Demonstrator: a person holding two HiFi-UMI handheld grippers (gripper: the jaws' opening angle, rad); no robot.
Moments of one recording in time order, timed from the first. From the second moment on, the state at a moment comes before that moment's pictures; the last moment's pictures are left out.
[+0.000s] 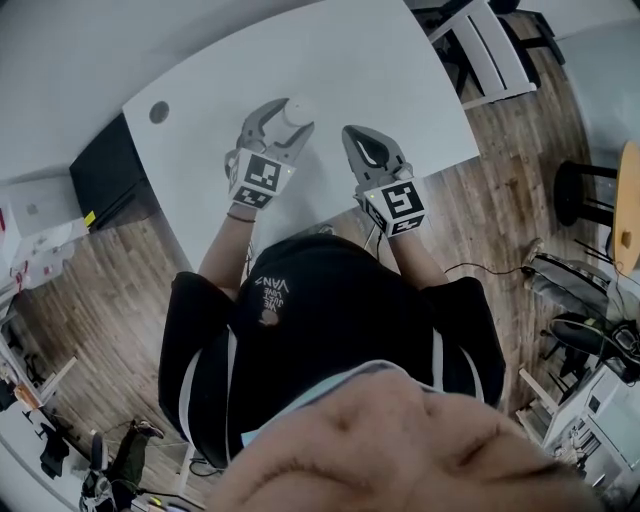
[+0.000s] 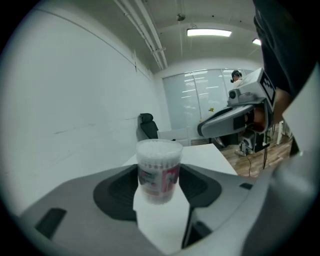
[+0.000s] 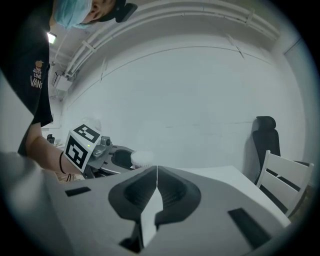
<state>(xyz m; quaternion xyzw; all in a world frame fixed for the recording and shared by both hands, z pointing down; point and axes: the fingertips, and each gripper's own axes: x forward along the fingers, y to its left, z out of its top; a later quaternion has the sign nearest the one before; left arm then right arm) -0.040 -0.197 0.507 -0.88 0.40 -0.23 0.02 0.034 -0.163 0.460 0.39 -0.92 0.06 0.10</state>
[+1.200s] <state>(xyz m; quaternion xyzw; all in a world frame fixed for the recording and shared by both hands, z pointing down) -0.030 -0.138 0.454 -0.88 0.42 -0.23 0.06 -0.018 -0.122 0.371 0.29 -0.96 -0.04 0.03</state>
